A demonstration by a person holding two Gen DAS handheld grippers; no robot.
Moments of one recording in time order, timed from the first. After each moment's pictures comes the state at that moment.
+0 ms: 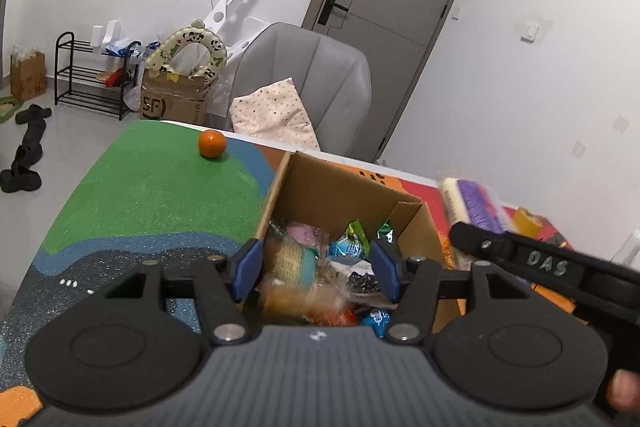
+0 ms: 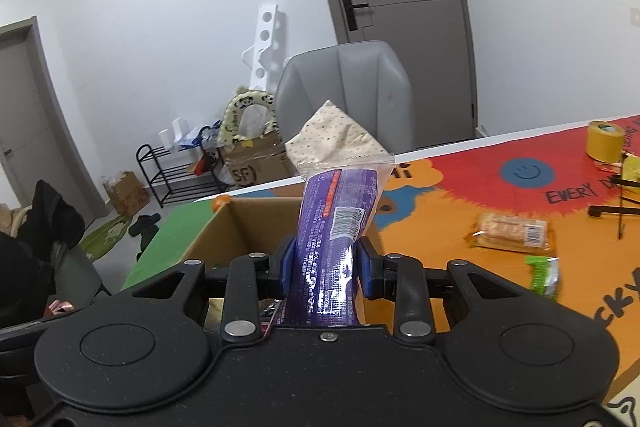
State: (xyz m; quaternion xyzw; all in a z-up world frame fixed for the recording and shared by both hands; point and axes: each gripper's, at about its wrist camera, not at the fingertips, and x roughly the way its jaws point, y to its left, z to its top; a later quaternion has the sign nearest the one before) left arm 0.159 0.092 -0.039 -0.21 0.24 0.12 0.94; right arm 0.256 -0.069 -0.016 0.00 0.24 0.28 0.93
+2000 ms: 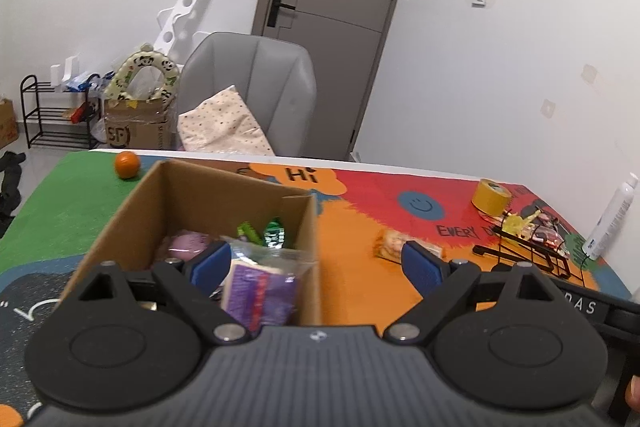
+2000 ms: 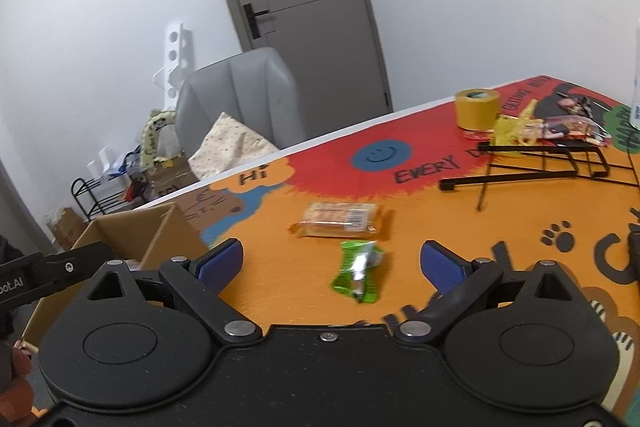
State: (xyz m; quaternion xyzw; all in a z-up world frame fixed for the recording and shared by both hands) left arm 0.217 -0.018 -0.029 -0.13 0.24 0.09 0.96; right arm 0.287 -0.210 -0.031 0.06 0.25 0.17 0.95
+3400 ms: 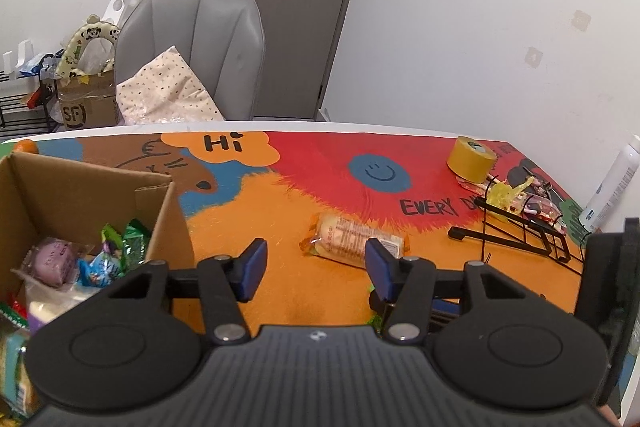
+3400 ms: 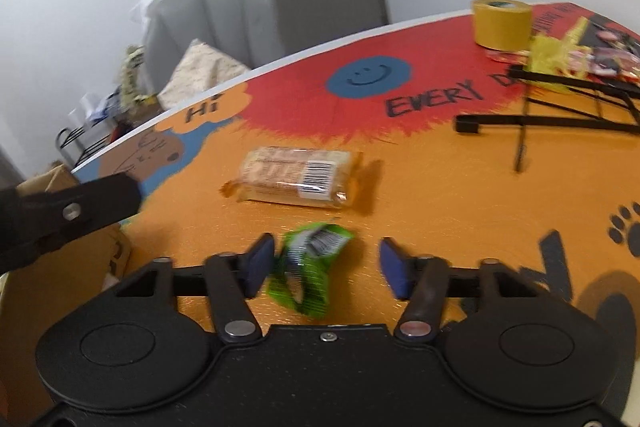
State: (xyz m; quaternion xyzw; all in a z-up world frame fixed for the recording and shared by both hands) left arm 0.330 -0.068 -0.063 -0.12 0.31 0.04 0.94; right arm 0.392 -0.199 -0.096 0.03 0.37 0.19 0.91
